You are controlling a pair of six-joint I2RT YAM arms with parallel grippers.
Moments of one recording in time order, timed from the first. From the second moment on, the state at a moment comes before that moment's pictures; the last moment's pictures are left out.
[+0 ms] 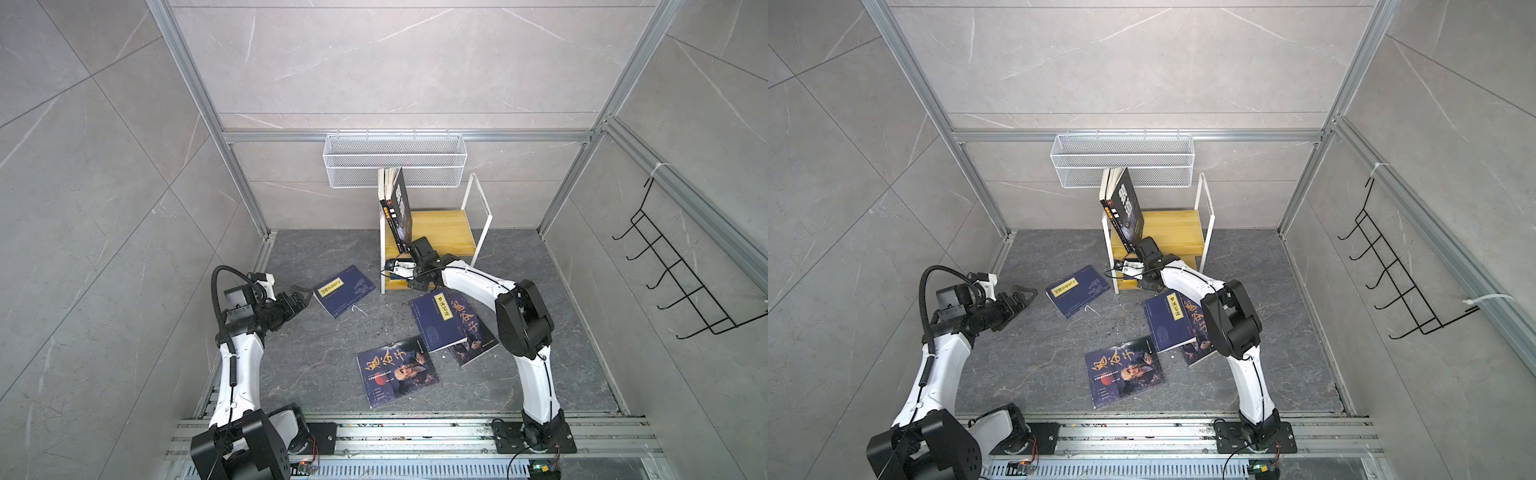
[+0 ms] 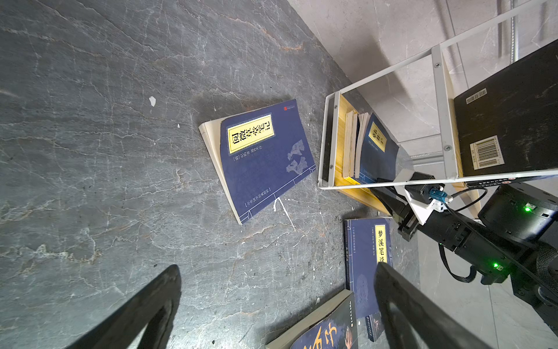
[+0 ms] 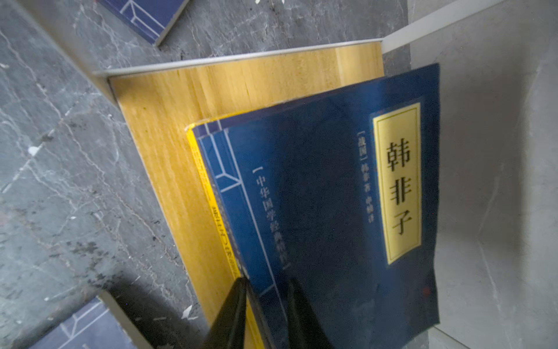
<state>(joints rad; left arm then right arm) 0.36 1.09 0.78 -0.51 0.67 -0.34 0.59 2.15 1.71 -0.49 0.11 -0.86</state>
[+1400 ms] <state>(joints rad) 0.36 1.09 0.77 -0.49 0.69 -0.36 0.44 1.73 1.12 -0.03 0.13 0.24</state>
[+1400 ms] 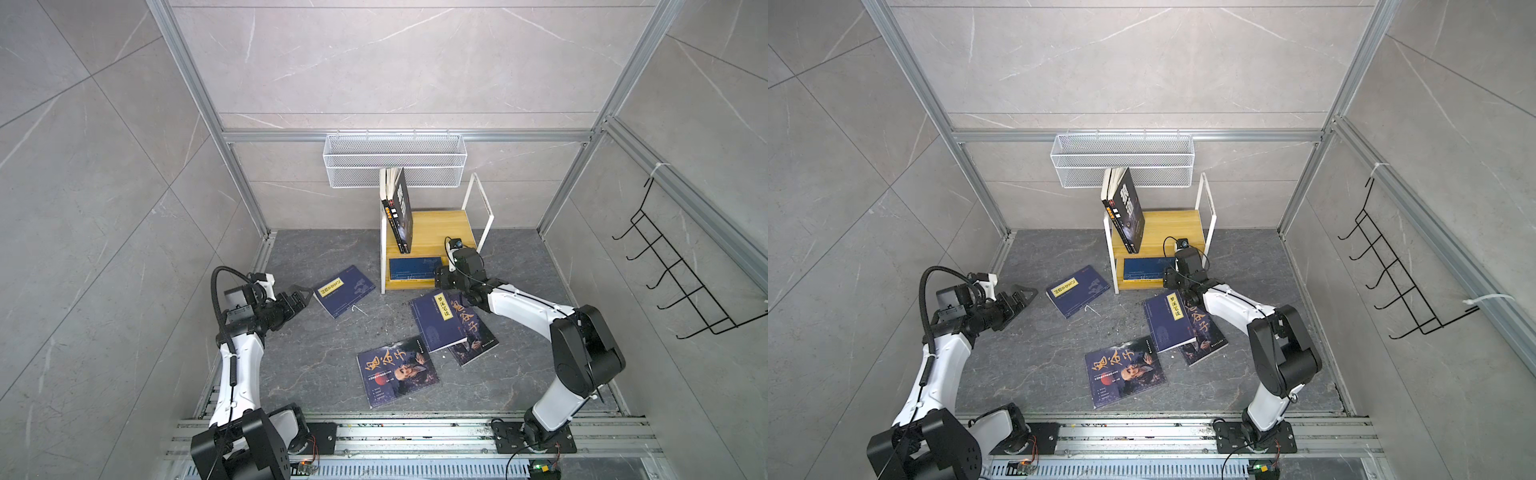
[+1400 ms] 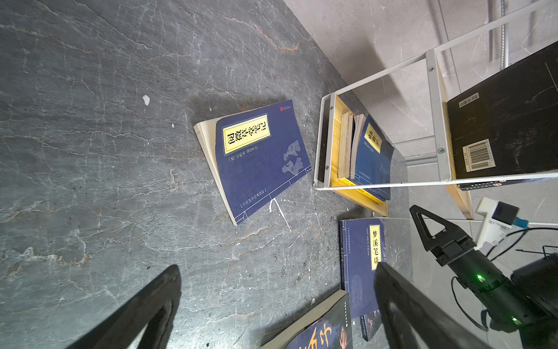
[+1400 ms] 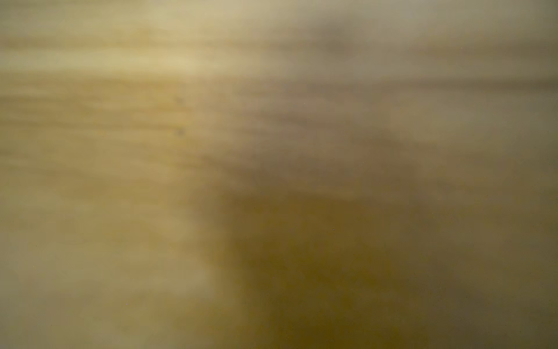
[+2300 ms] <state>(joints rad) 0.37 1.09 0.77 -0.49 0.69 -0.37 0.42 1.80 1.17 0.04 0.07 0.36</state>
